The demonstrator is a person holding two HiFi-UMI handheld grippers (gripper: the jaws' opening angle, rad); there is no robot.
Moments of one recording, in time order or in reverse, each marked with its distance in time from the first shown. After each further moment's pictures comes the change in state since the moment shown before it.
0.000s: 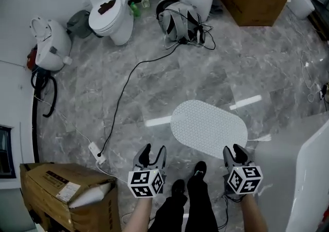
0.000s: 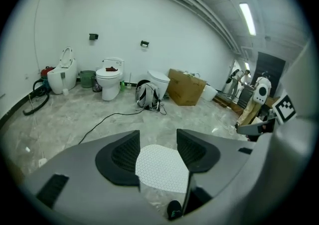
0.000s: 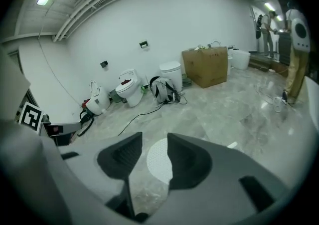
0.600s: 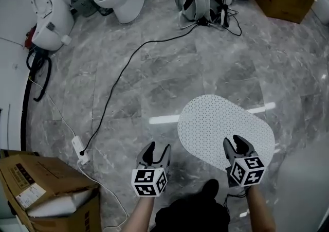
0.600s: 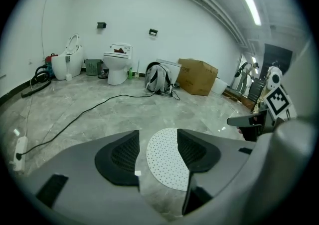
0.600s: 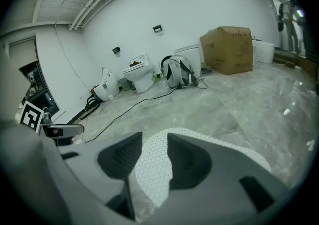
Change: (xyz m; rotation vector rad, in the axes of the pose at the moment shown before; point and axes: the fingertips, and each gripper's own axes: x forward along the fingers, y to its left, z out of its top) left arm 0.198 0.118 -0.208 -0.011 -0.015 0.067; right arm 0.287 -0.032 -0.152 -0.128 0.002 0.162
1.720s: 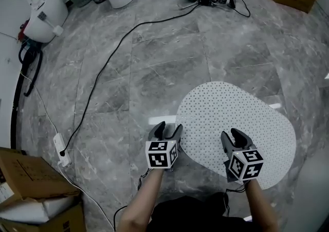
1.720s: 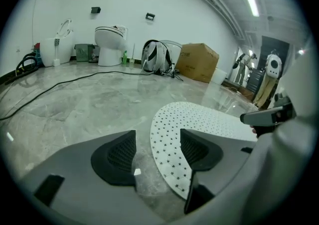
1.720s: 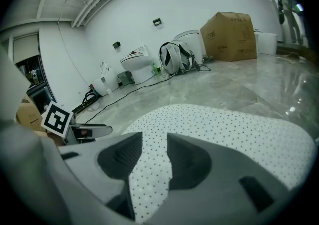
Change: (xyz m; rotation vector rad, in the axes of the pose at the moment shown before) left arm 0.218 0.042 -0.146 0.045 0.052 -0.044; right arm 0.155 -0.047 -0.132 -0.008 -0.024 0.033
